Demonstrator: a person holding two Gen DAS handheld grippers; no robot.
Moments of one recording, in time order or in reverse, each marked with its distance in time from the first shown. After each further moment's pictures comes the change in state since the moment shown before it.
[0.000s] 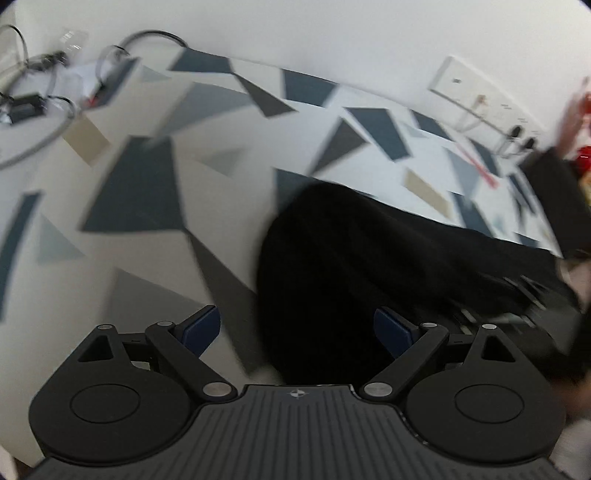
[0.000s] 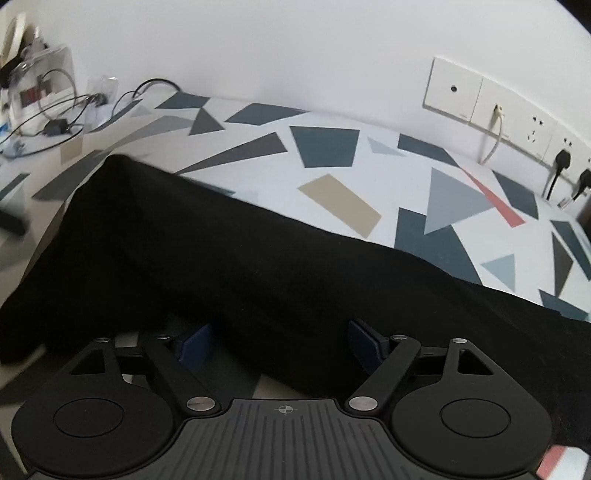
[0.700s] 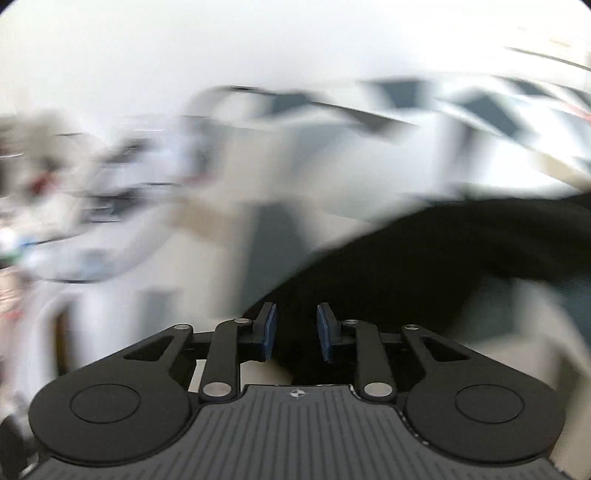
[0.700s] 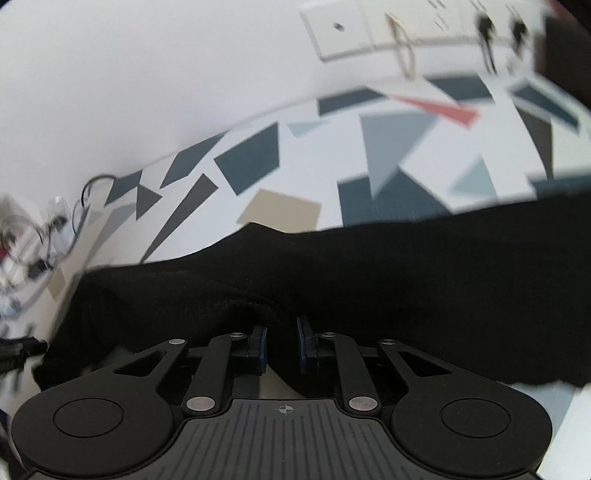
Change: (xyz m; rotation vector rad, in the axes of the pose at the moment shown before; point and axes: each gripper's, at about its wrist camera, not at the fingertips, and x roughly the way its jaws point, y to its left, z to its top) left arm 0.006 0.043 0.052 0.155 -0.100 0.628; right arm 0.006 -0.075 -0.004 0.544 0.010 0.138
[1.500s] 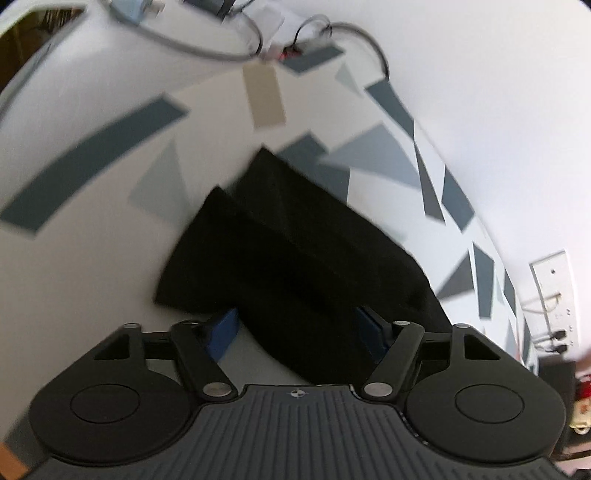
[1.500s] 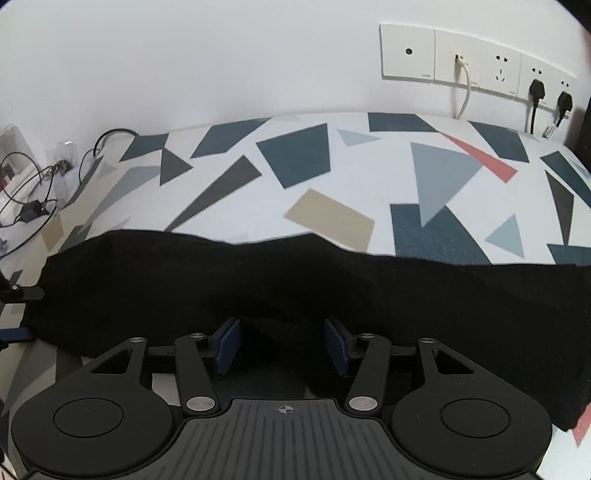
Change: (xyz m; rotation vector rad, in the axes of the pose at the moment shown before) left arm 0.061 0.062 -0.049 -0.774 0.146 -0.464; right arm 0.008 0.070 0.003 -0.261 0.011 -0.101
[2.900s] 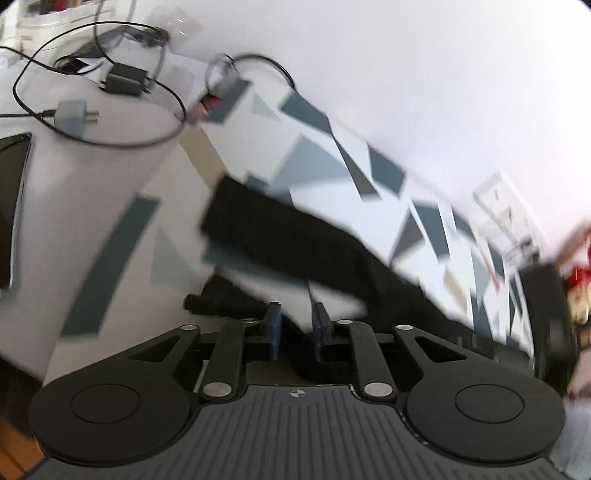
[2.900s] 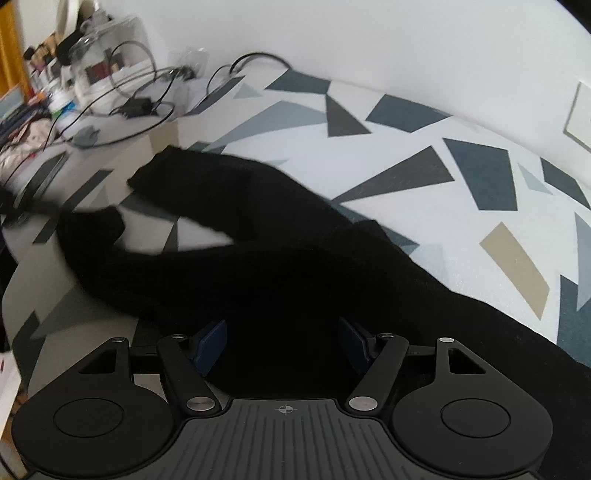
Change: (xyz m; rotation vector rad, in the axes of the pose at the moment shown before) left arm -0.059 0.011 0.032 0.263 0.031 -0.130; right arm 0.032 0.112 -0.003 -0.378 0.168 0.205
